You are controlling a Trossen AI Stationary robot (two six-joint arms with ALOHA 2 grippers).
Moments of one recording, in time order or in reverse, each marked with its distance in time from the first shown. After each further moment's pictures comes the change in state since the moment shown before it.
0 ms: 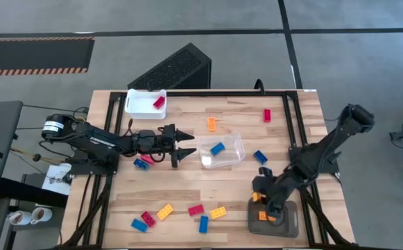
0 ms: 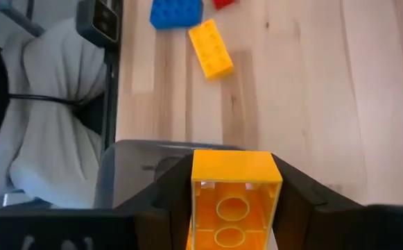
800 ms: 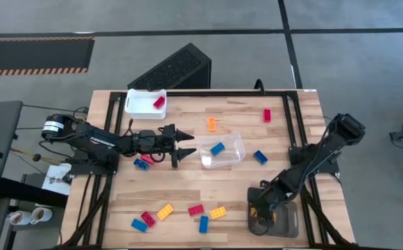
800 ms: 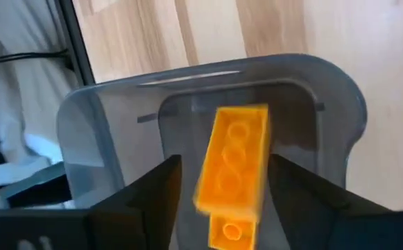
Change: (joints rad) left arm 0.000 0.000 0.000 -0.013 0.000 0.005; right arm 0.002 0.244 0.000 0.047 -0.272 0.237
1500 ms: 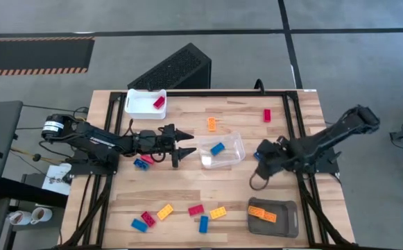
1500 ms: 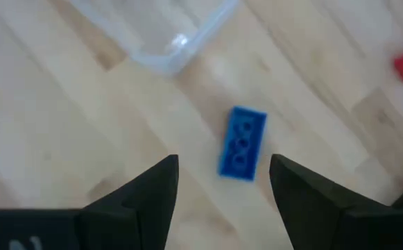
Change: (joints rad) left arm 0.000 0.000 0.000 -0.014 -0.023 -0.002; right arm -0.282 -0.307 -0.001 -0.607 0.527 0.062
